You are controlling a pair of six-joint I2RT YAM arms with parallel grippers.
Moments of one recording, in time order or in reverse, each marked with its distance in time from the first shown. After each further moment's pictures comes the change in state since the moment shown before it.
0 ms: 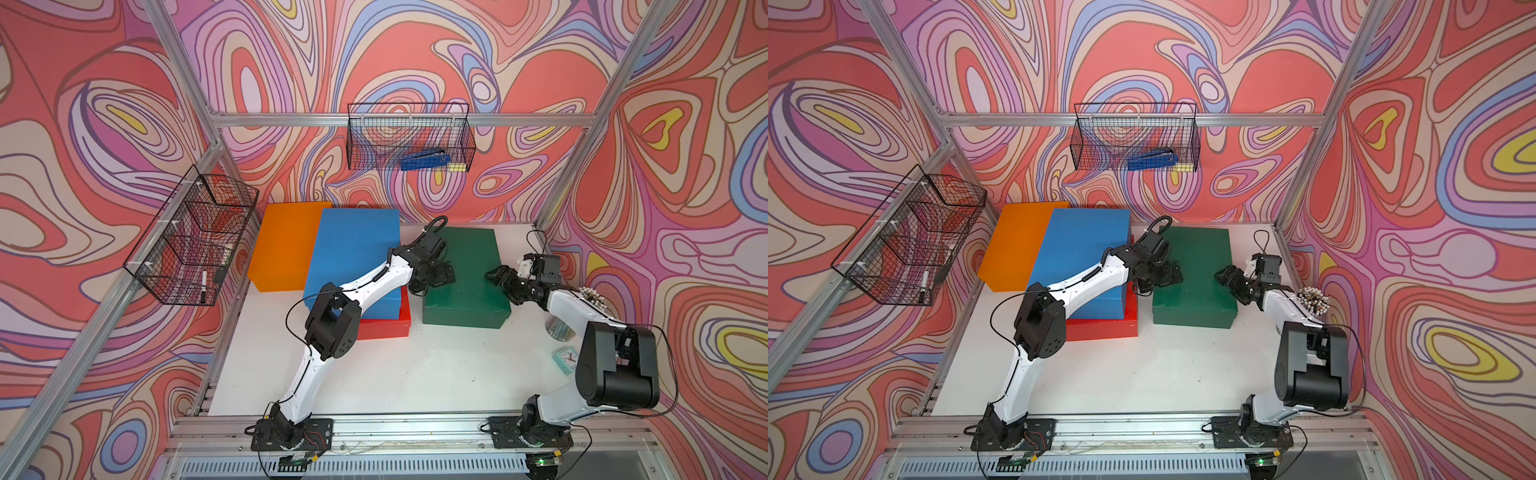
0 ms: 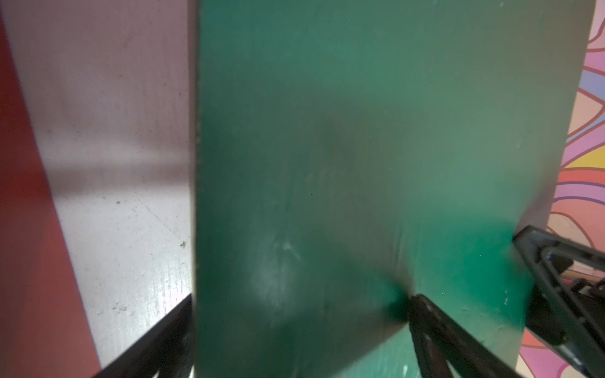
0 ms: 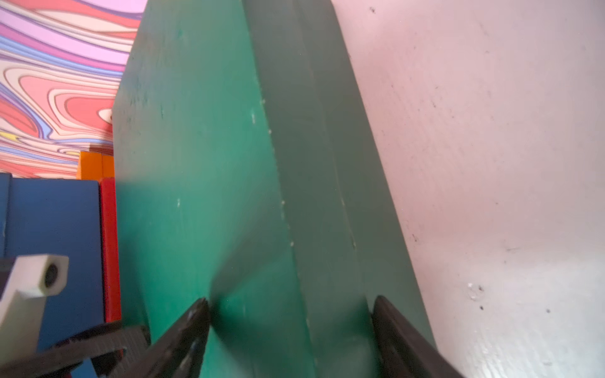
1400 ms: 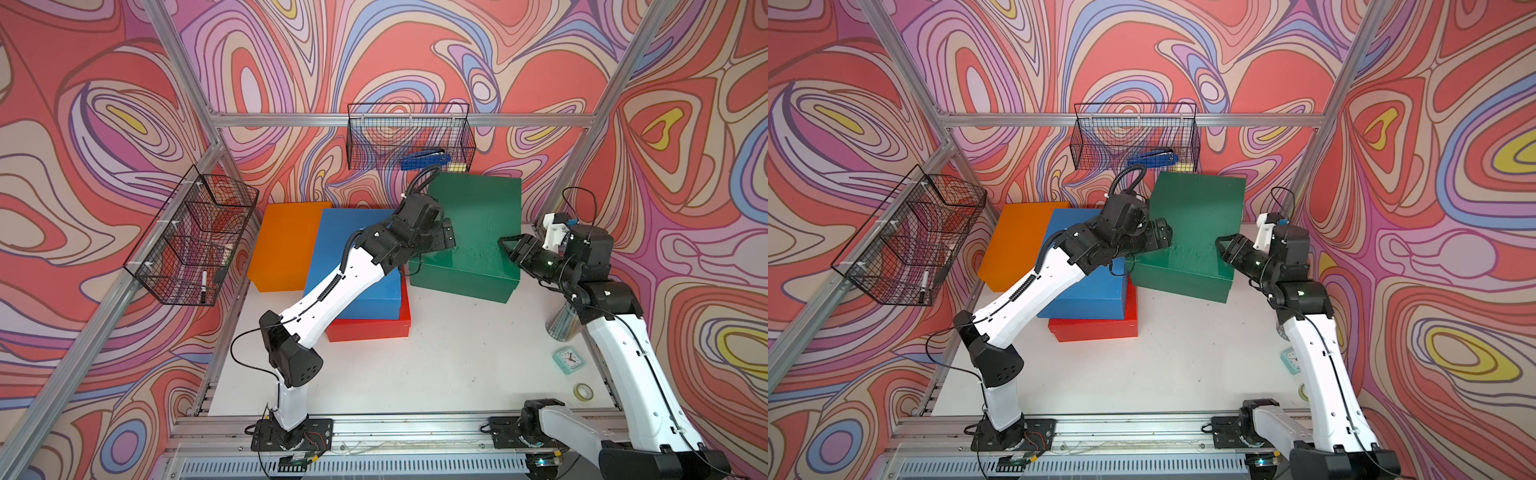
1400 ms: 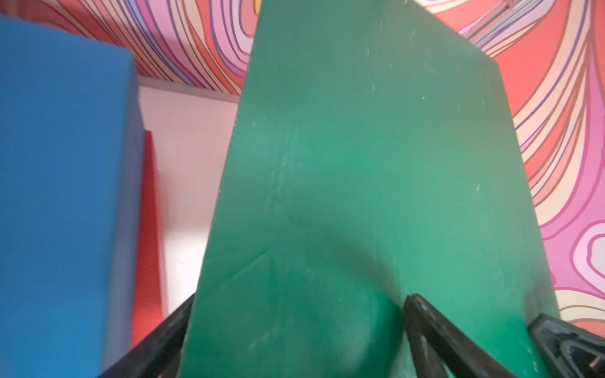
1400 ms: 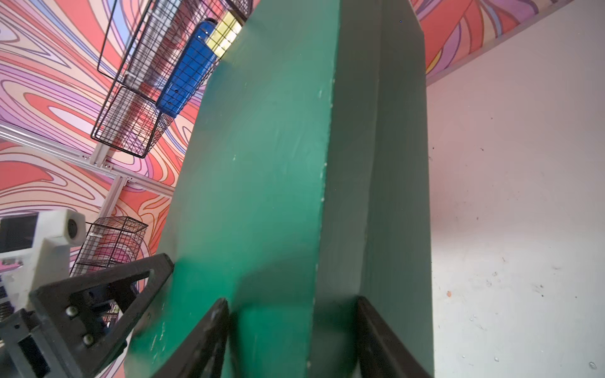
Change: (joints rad) left arm -0.071 -0.377 0.147 -0.116 -0.323 0.121; right arm 0.219 -0.439 0.408 -0.433 0.156 0.075
